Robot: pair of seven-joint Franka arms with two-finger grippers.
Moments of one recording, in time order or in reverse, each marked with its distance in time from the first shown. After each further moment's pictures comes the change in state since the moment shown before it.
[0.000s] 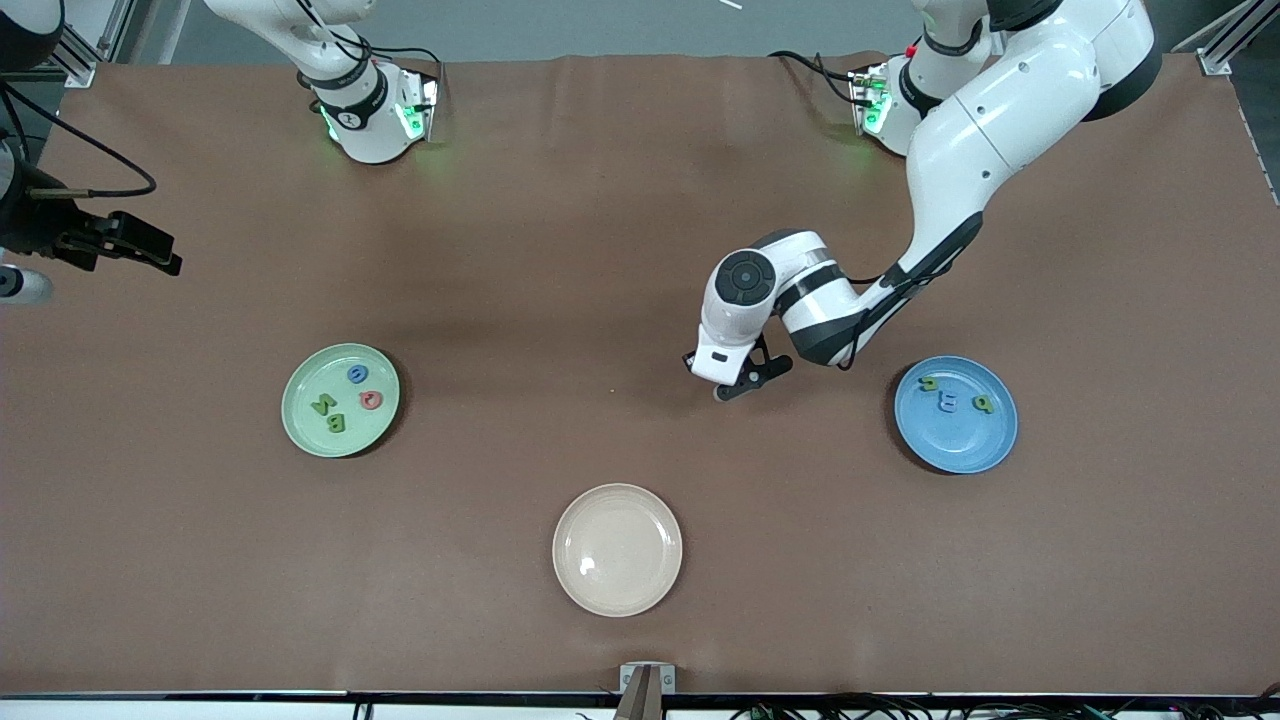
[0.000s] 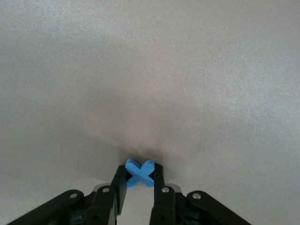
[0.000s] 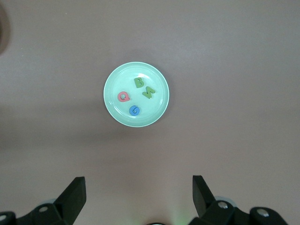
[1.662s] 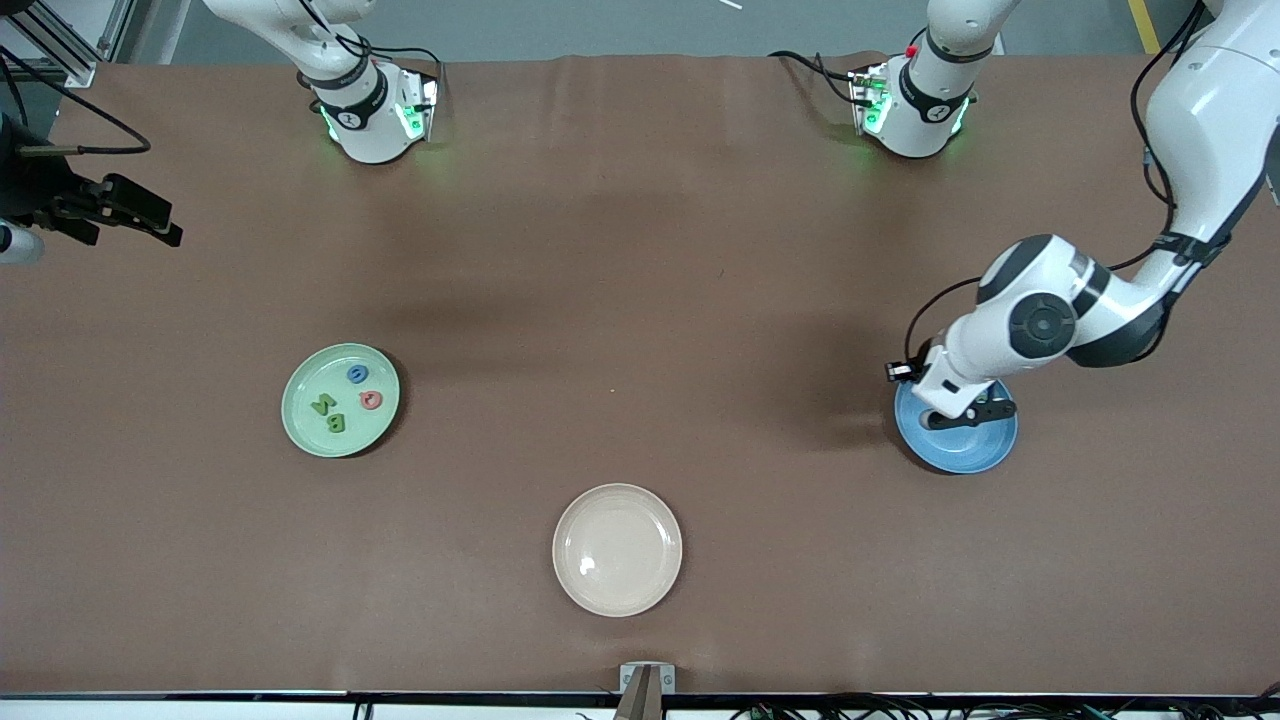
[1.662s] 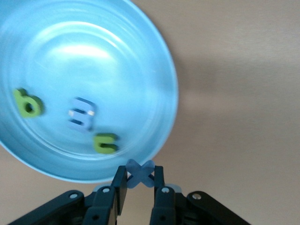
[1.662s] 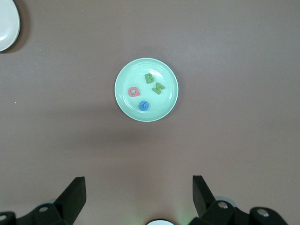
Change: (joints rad) left arm 0.866 -0.075 -0.340 -0.215 0.014 -0.216 0.816; right arm 0.018 -0.069 -0.025 -0.043 0.041 -0.004 -0.048
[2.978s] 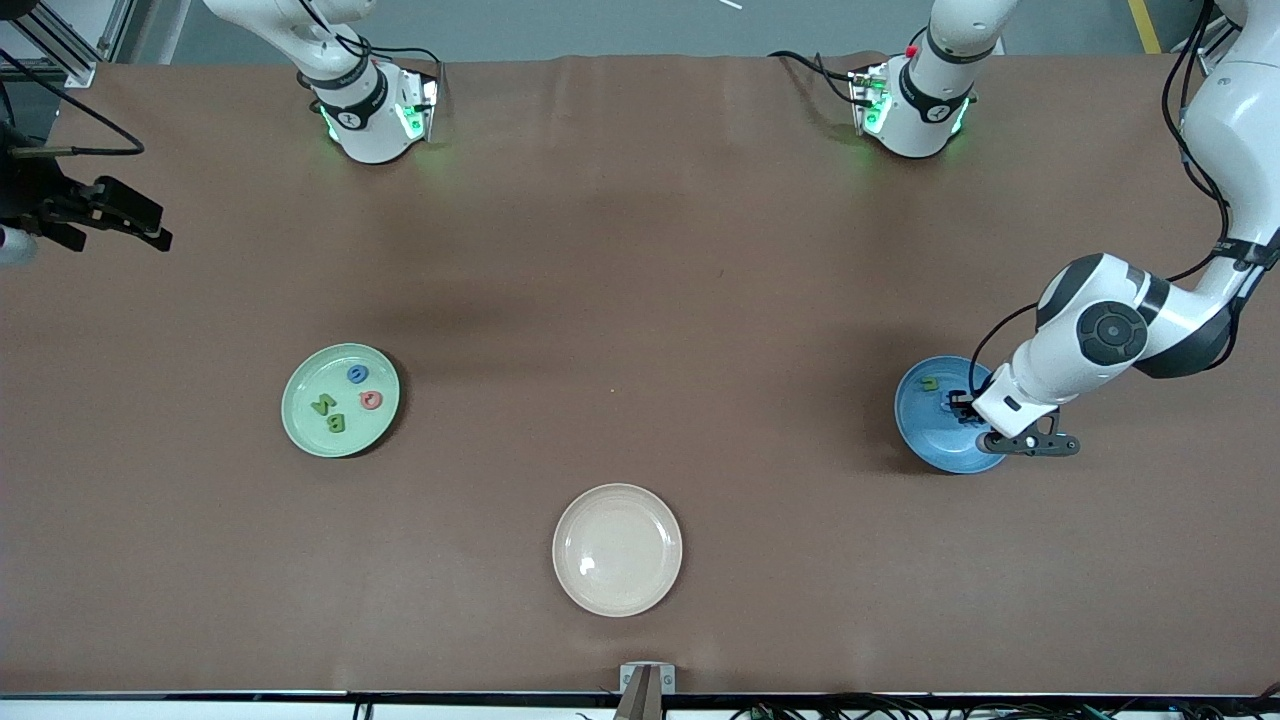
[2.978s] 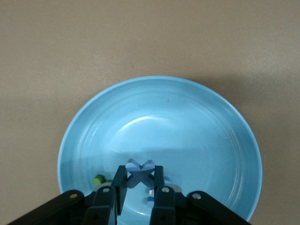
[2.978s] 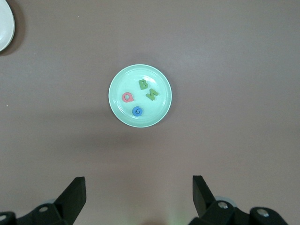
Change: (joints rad) left arm 0.034 0.037 0.088 0.049 0.203 0.141 0.196; right arm 0.000 -0.003 -0.004 -0.007 -0.026 0.028 -0.011
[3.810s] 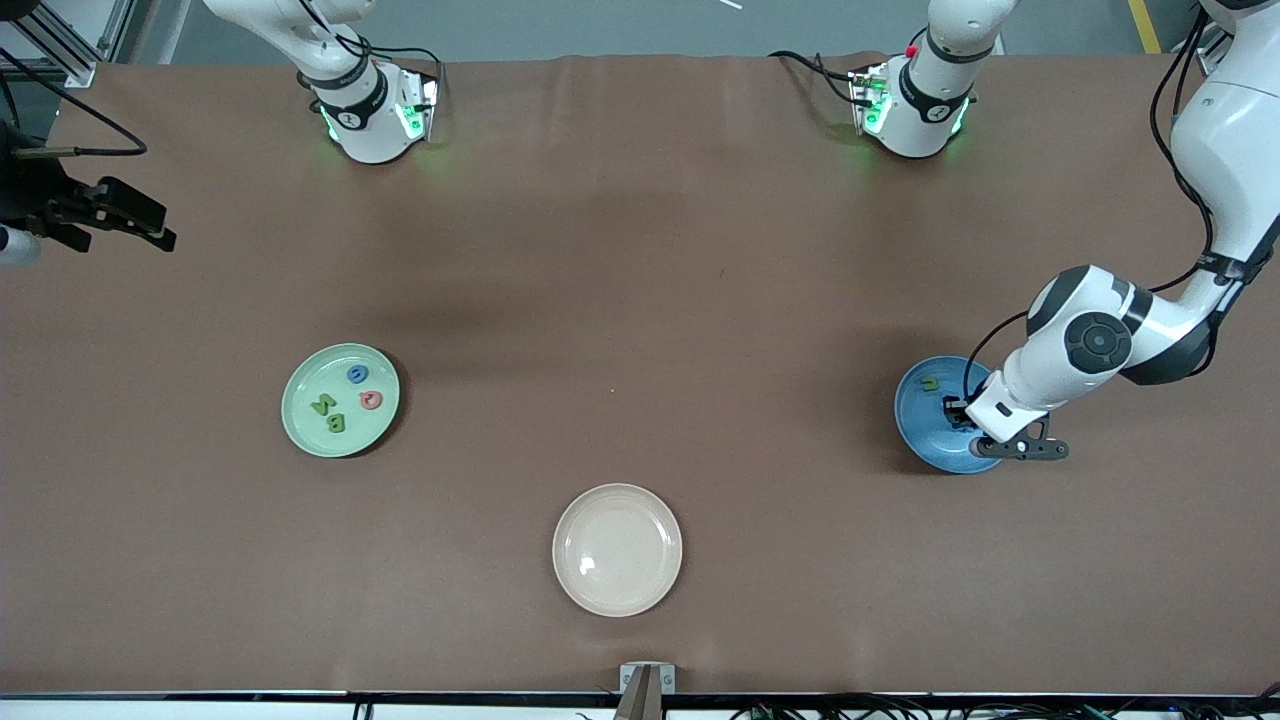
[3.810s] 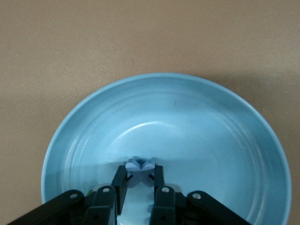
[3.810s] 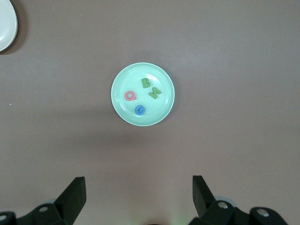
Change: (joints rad) left arm -0.066 0.003 0.113 0.001 0.000 0.087 0.000; right arm 0.000 0.000 0.000 -0.006 0.012 -0.006 0.000
